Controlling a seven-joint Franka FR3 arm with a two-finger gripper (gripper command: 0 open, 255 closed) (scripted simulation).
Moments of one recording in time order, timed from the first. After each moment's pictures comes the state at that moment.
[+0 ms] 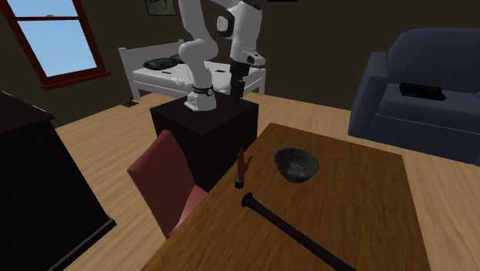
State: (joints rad) arm 0.07 -0.16 -0.41 -2.42 -0.28 2.16 -1.03
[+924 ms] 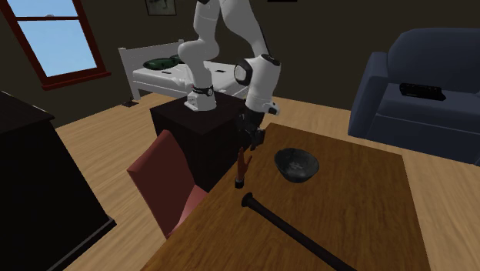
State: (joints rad) arm -0.01 0.45 -0.36 -2.10 -0.09 2.42 -1.56
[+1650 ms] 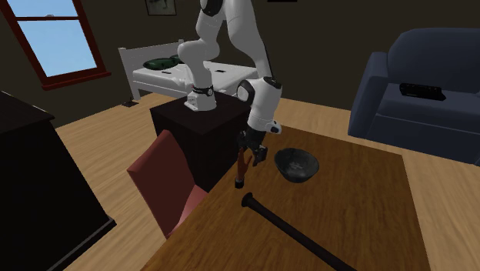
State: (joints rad) arm -0.06 0.64 -0.30 -2.00 -0.07 2.51 -1.65
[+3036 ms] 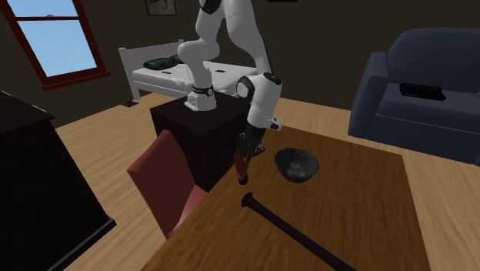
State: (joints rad) arm -0.06 0.61 -0.31 -2.01 -0.07 2.49 -1.65
